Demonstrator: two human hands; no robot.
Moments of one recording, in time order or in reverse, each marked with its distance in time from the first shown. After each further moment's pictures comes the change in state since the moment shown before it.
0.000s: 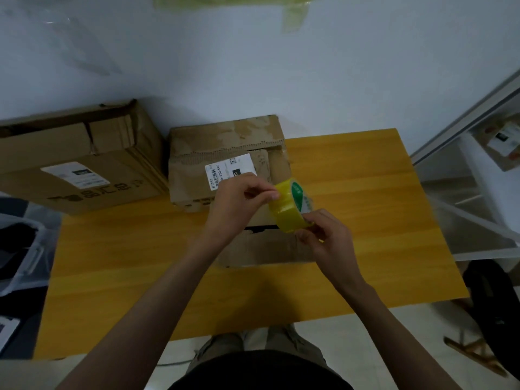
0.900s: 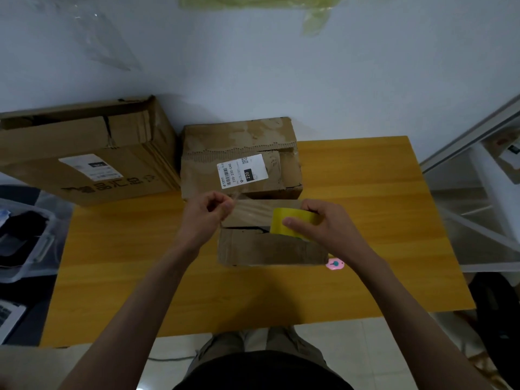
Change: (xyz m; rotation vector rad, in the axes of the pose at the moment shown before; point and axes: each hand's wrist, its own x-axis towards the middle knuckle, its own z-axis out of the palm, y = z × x) left_hand -0.040 -0.047 -0.048 -0.179 0.112 -0.444; right_hand 0.043 -0.029 -0.004 -0.090 -0.324 0.057
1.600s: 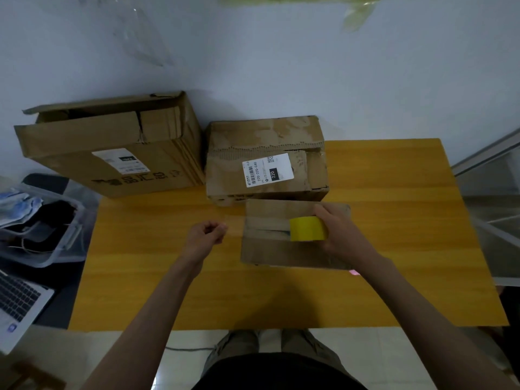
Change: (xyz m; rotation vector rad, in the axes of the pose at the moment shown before) left_hand 0.012 -0.106 -0.034 -0.146 0.058 -0.304; right_hand 0.026 0.039 0.041 -0.348 -0.146 -0.052
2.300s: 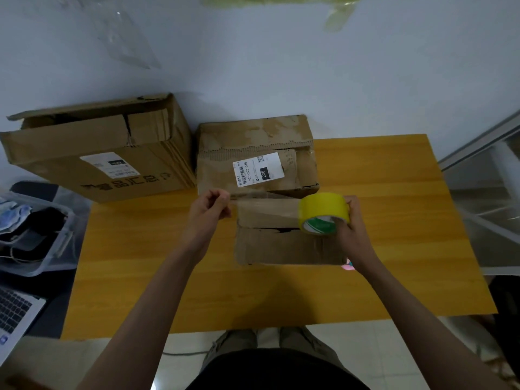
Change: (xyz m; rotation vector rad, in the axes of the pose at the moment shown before) left_hand -0.026 0.071 0.025 -0.189 -0.065 0.287; right_hand -0.028 0.011 0.000 0.718 0.392 0.272
